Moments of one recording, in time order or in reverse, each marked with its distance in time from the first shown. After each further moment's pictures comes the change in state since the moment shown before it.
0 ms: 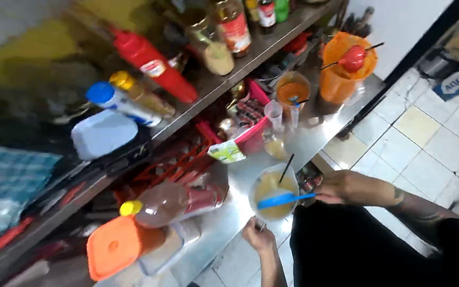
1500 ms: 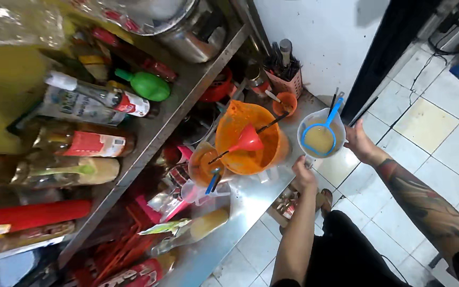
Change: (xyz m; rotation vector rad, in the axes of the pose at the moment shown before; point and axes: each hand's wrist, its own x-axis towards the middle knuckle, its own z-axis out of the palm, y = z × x) left_hand -0.081 -0.270 0.588 0.045 -0.372 -0.069; right_hand -0.247 0.476 -0.163 1.167 0.565 0.816
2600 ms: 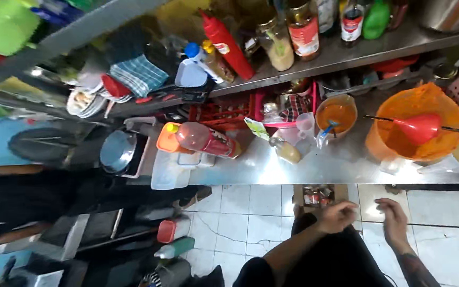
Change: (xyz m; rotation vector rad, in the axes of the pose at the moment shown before) left_hand -0.129 0.097 -0.243 0.395 -0.282 0.111; right_hand -0.086 0.120 0.192 -0.246 -0.123 -0.165
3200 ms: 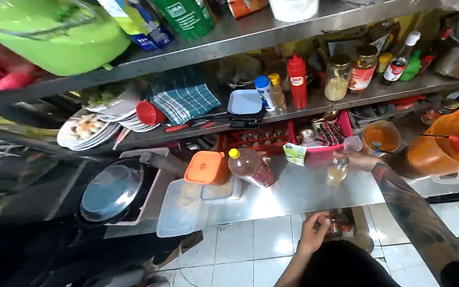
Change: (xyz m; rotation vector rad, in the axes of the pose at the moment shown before) left_hand -0.104 -0.009 -0.299 -0.062 0.221 0.030; right_hand 0.207 -0.155 0.343 -0.387 -0.644 0.347
